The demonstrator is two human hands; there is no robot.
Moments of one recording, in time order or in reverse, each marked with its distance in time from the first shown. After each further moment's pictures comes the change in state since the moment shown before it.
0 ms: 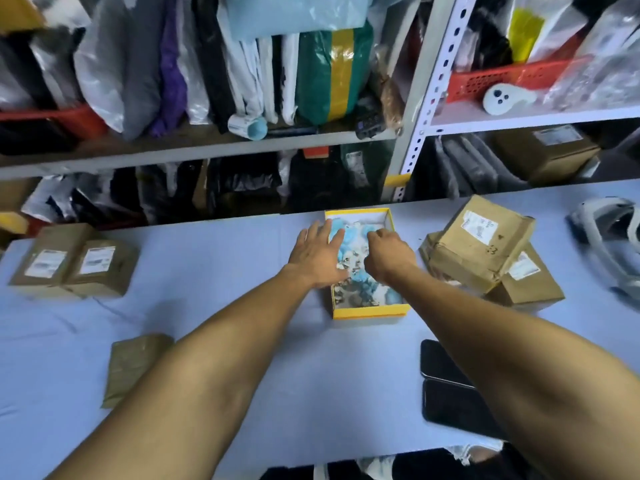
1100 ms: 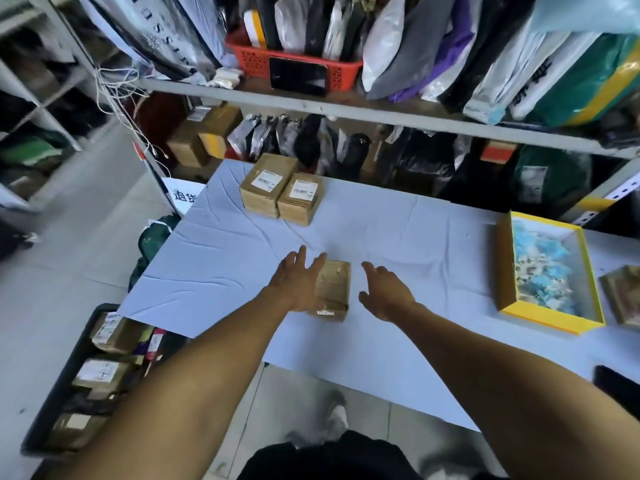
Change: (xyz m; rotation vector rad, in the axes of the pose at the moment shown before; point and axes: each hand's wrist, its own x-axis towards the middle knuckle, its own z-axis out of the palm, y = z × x) left_hand -0.344 -0.302 0.093 -0.176 -0.138 -0.408; right_hand -0.135 -0.359 0.132 0.014 -0.230 -0.369
